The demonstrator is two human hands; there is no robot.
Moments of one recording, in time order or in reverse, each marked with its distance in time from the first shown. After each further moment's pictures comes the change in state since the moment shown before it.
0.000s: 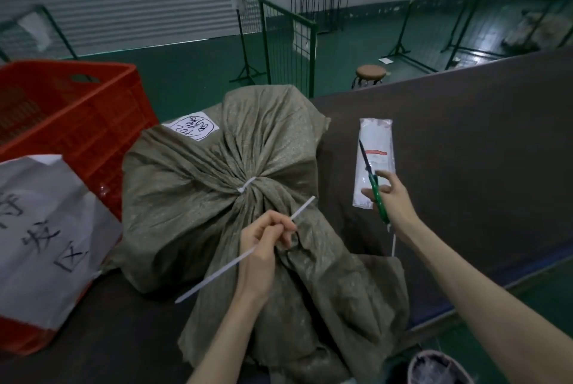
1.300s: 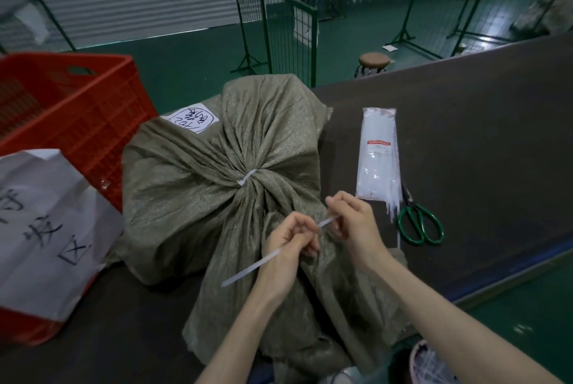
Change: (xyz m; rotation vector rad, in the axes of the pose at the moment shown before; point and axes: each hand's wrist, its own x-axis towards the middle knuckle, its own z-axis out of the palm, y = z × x) left_hand -0.007 -0.024 0.016 0.036 -0.180 -0.157; right_hand -0.093 -0.015 0.067 0.361 -0.254 -0.125
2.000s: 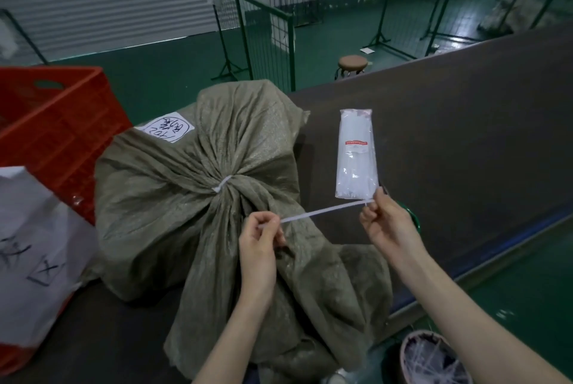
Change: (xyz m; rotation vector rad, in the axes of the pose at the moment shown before) left_hand 0.010 -0.005 0.010 -0.110 0.351 0.006; right_hand 0.008 -0.004 -0.084 0.654 0.325 0.131
